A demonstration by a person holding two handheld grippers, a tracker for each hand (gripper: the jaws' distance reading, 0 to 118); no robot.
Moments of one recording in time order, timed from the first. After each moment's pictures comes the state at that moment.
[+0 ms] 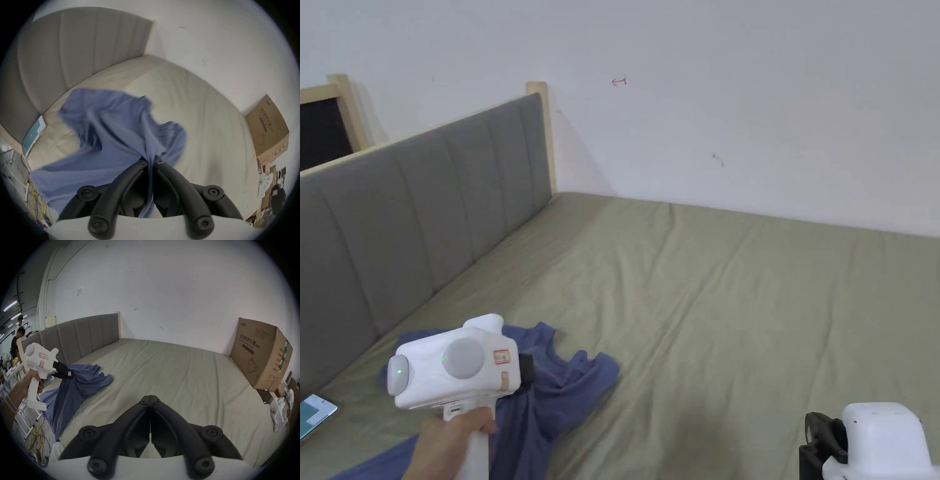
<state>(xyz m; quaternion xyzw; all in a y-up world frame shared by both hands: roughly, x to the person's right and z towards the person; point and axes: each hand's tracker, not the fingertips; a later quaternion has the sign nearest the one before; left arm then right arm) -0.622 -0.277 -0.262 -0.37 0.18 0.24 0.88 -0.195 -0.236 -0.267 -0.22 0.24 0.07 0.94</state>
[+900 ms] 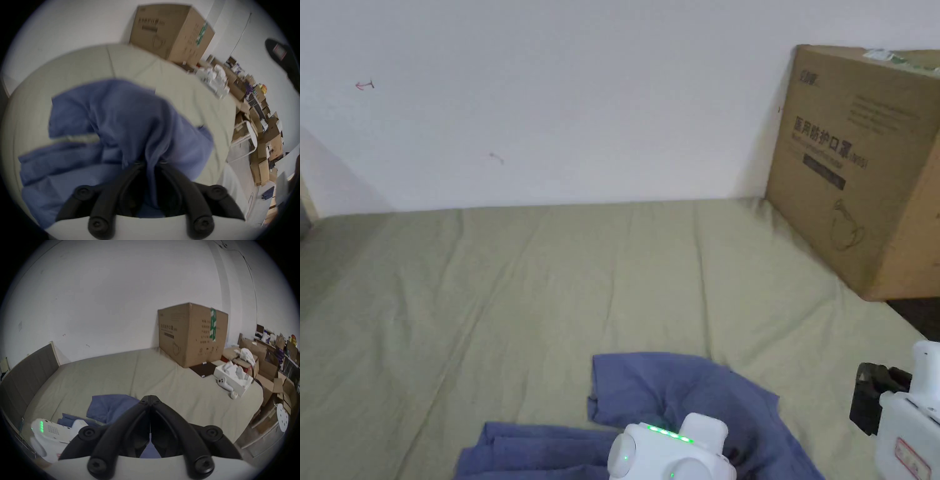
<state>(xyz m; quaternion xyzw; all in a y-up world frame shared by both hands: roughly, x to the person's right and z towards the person) -0.154 -0.362 -0.337 -0.50 -0.25 -0.01 0.83 0.041 -0.212 -0.261 -0.22 -0.04 -0.04 0.97</state>
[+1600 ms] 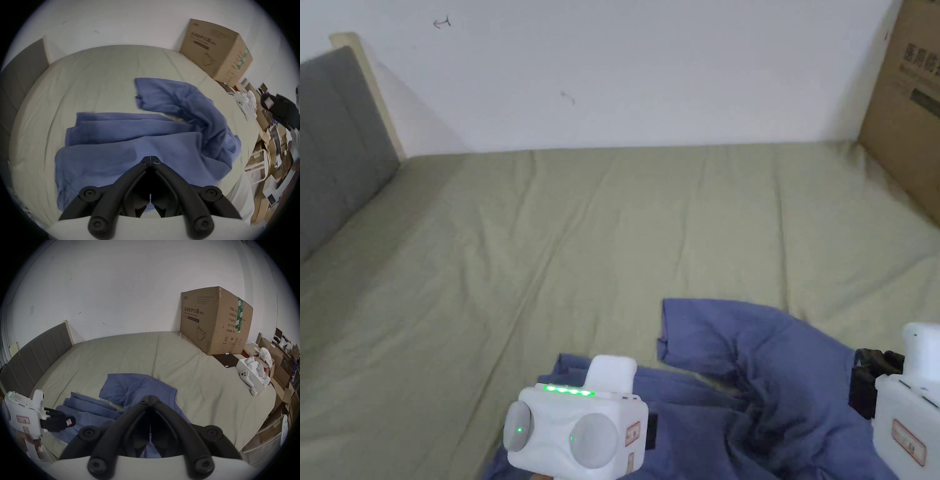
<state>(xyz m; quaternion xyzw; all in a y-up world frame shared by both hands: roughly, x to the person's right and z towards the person) -0.324 -0.326 -0.288 -0.46 -0.07 0.07 0.88 -0.025 -0.252 -0.280 -0.28 0.05 -0.01 0.96</state>
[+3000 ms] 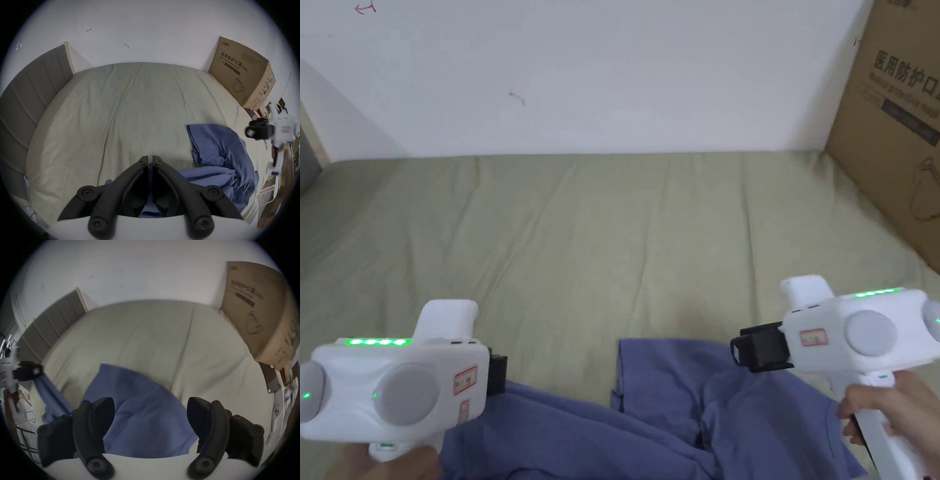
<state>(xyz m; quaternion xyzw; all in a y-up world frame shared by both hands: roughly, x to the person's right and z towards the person) -0.417 -0.270 -0.388 -0.41 0.03 0.05 0.91 -0.033 -0.312 -0.550 -0.48 0.20 0.07 0.85</state>
